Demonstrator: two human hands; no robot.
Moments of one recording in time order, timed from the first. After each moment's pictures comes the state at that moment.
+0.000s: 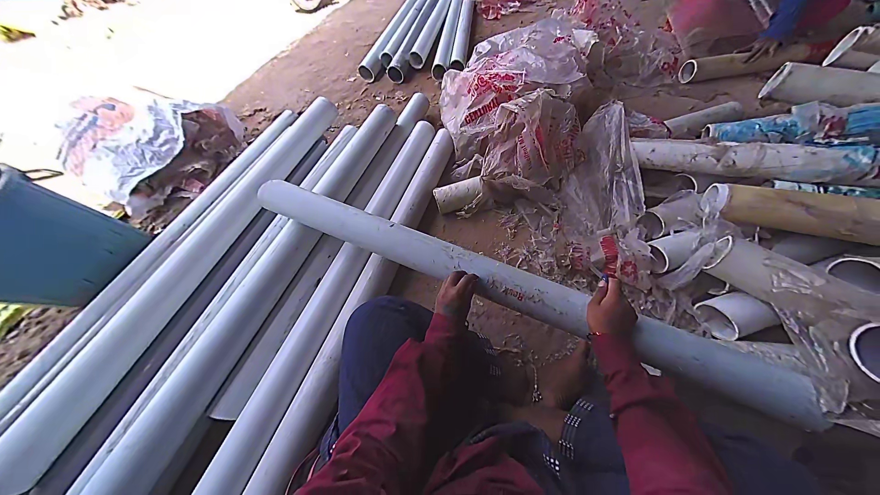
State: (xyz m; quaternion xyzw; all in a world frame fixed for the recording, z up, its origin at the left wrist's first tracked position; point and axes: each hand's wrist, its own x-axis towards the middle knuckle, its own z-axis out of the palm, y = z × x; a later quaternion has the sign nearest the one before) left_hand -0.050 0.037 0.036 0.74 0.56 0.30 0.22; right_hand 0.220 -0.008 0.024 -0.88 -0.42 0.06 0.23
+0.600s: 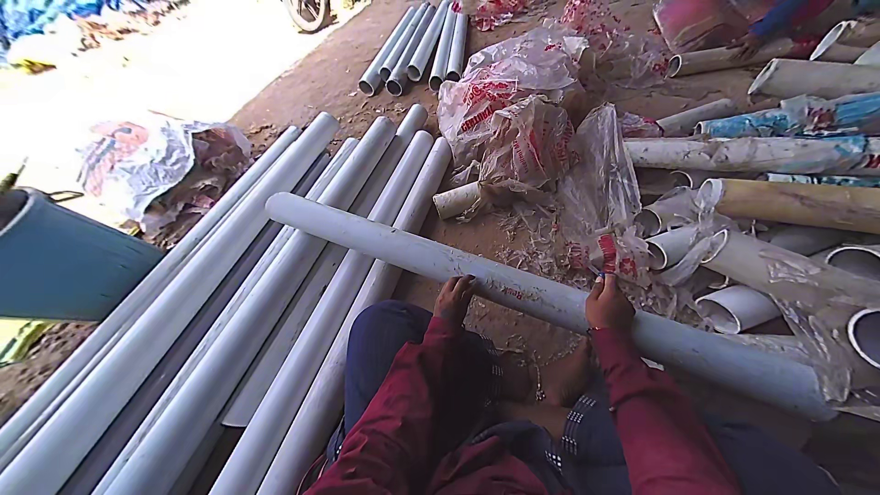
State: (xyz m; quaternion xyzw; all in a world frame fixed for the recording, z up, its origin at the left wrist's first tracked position) left_hand -0.060 0.036 0.019 0.75 0.53 0.33 0.20; right_hand 0.222 -0.008 0.026 -0.87 -0.43 0.07 0.22
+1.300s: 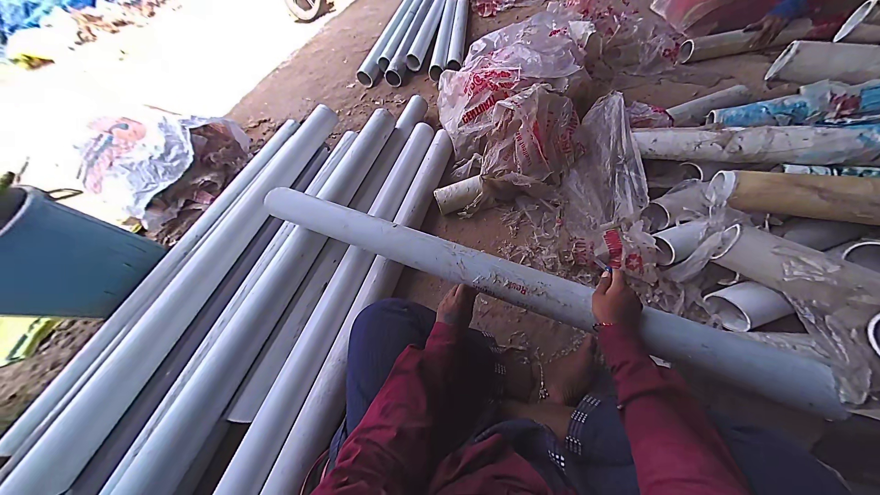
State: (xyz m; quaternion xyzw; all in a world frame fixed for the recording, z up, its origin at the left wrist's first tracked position) left_hand -0.050 0.024 0.042 0.70 0.64 0.16 0.28; right_hand 0.225 0.000 0.033 -0.88 -0.41 0.11 0.20
